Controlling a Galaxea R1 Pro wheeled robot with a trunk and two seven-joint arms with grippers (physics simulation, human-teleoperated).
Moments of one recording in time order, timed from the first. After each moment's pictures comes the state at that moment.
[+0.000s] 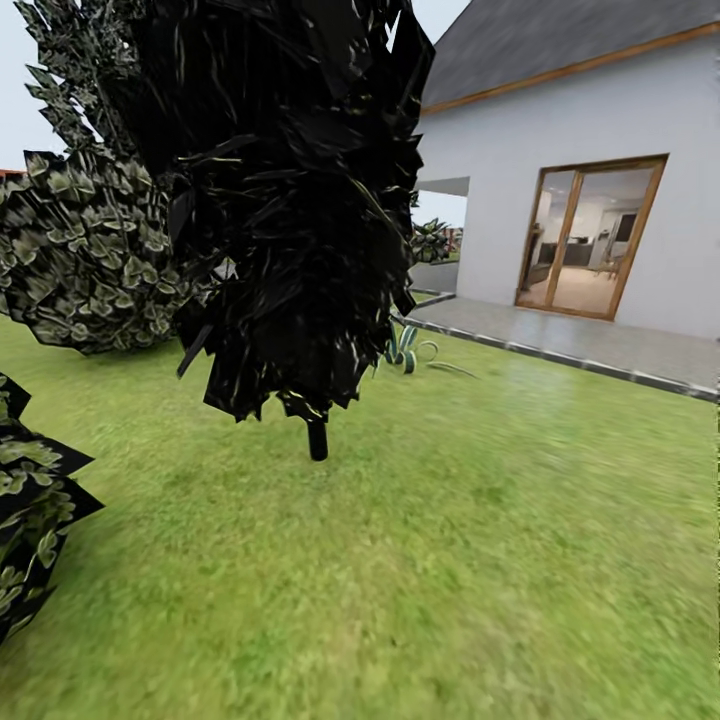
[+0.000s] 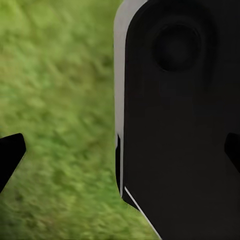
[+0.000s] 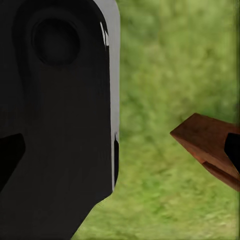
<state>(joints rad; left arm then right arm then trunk) 0.01 0.07 0.00 -0.04 0.00 0.01 -0.01 -0.06 -0.08 0.01 0.07 0.00 0.00 -0.01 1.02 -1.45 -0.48</state>
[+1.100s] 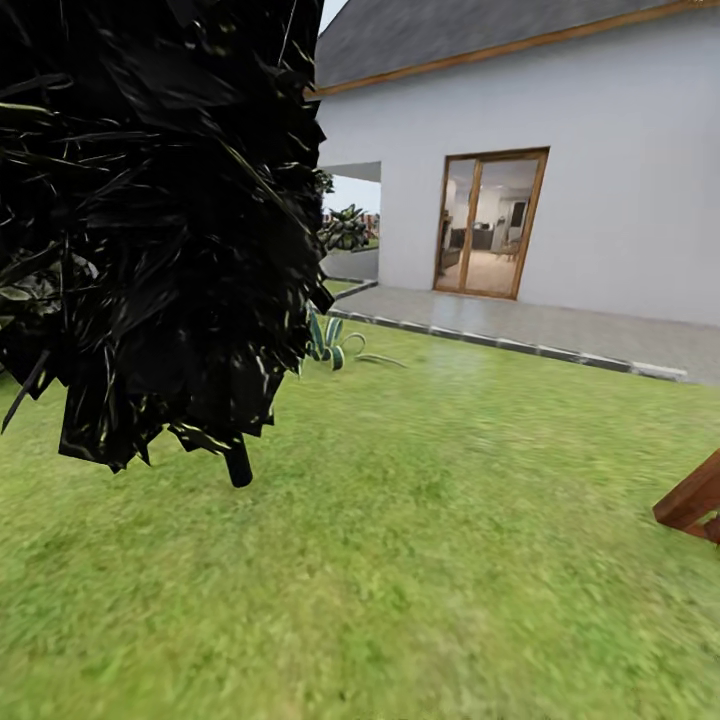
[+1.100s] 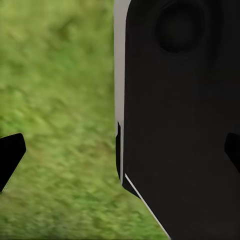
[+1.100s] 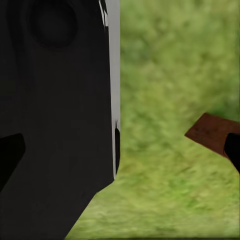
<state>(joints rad) 0.01 0.07 0.00 -0.04 0.00 0.01 -0.01 -0.06 -0.08 0.01 0.07 -0.01 0.00 -0.01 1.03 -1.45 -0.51</state>
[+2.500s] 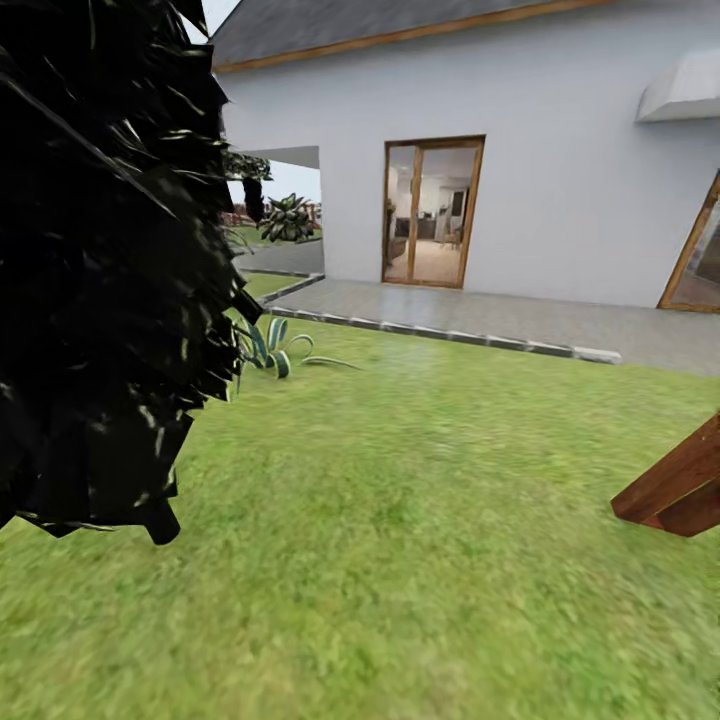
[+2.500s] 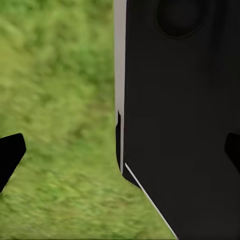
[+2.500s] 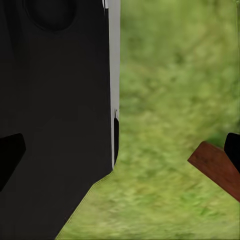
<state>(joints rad) 0.01 0.07 0.01 -0.04 0.00 0.01 -0.01 -0.06 -0.08 0.01 0.07 -0.01 0.00 -0.01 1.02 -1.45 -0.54</state>
